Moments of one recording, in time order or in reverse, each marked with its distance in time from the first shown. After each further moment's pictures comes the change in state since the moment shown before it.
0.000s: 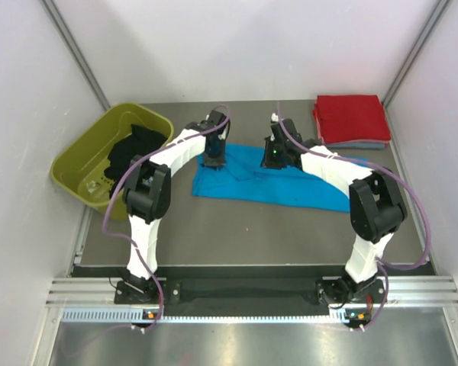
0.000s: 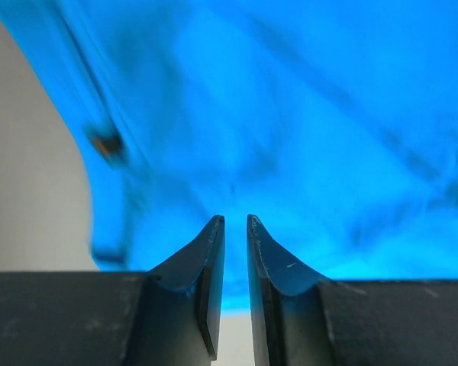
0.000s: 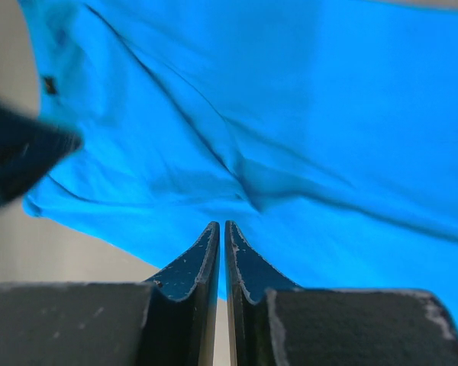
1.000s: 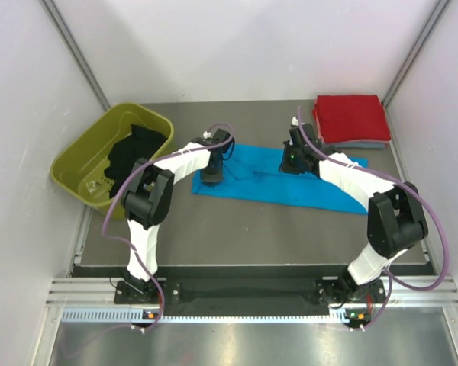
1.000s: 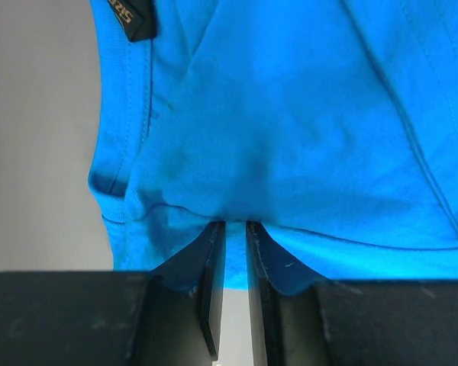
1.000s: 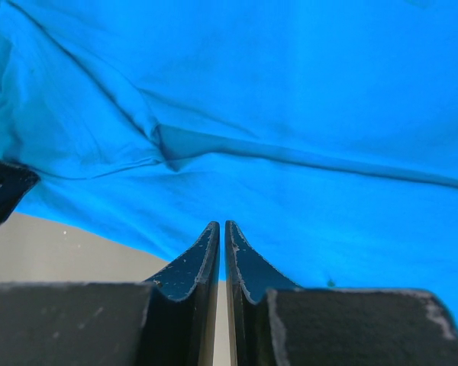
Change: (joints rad) left arm -0.066 -0.085 -0.265 0.054 -0.195 -0.114; right arm -0.077 -0.183 -0.171 -0.042 0.061 -0.008
